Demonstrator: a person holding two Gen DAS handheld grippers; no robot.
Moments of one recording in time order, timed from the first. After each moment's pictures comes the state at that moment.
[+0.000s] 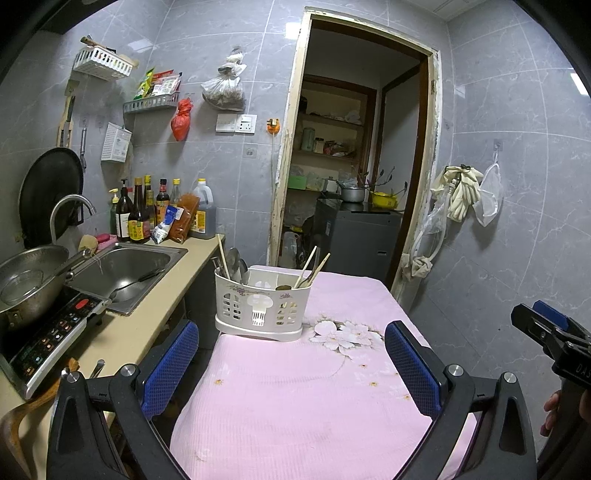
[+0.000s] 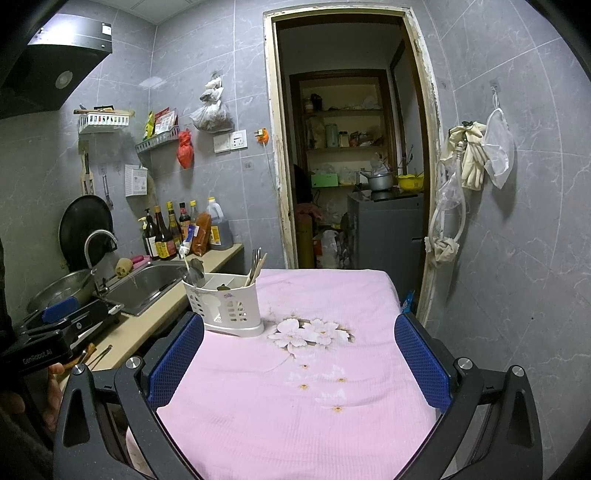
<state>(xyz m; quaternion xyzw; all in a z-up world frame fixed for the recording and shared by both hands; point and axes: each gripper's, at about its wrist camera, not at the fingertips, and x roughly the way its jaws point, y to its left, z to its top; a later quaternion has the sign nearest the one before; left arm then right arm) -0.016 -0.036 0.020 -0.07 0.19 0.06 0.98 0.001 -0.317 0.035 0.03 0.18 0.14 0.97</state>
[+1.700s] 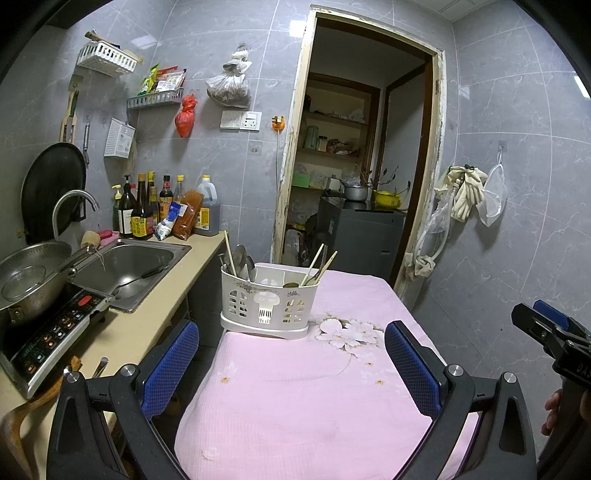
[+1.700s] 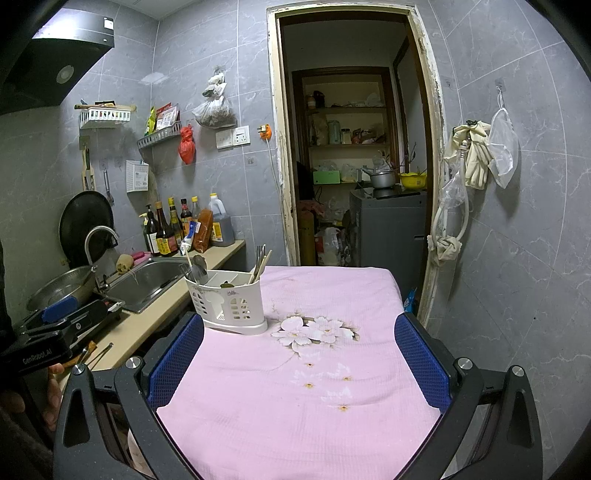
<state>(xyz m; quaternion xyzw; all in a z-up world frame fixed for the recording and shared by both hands) -0.017 -0.033 0.022 -0.08 0.19 0.06 0.98 0.001 -0.316 0.036 0.03 0.18 0.15 0.97</state>
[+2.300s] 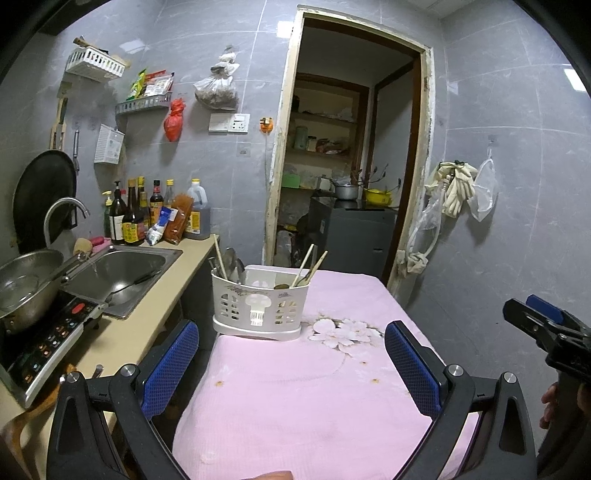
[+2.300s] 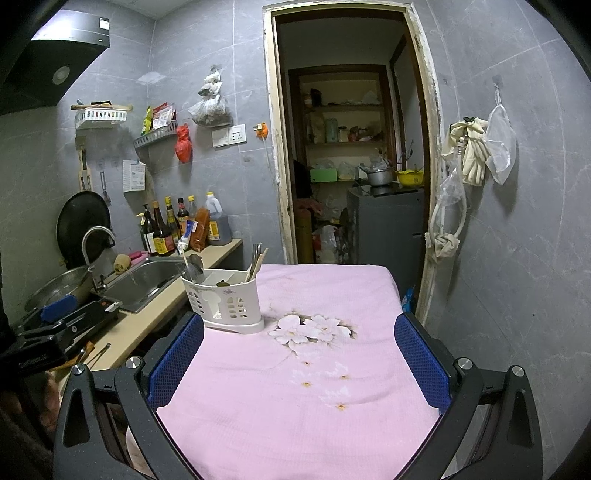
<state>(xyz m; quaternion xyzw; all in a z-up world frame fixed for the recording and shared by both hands) -0.025 -0.032 0.019 -0.06 0.19 0.04 0.98 -0.002 -0.316 0.032 0.03 0.19 0.14 0.97</state>
